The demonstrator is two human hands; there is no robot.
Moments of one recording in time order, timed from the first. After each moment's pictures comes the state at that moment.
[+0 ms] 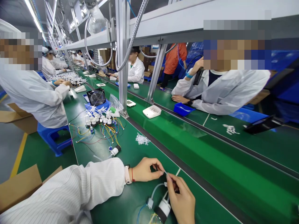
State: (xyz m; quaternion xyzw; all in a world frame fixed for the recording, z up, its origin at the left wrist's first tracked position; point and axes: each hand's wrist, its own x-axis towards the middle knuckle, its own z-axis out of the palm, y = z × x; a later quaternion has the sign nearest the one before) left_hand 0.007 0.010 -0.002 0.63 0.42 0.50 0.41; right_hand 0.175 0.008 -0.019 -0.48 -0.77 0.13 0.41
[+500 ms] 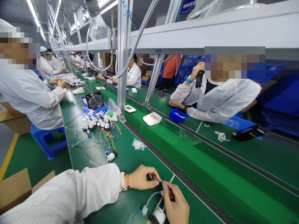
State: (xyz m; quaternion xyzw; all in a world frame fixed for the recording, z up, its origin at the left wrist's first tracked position) left_hand 0.006 0.008 0.000 0.65 0.43 0.44 0.44; right_hand 0.179 0.008 -0.021 -0.49 -0.75 0.16 0.41
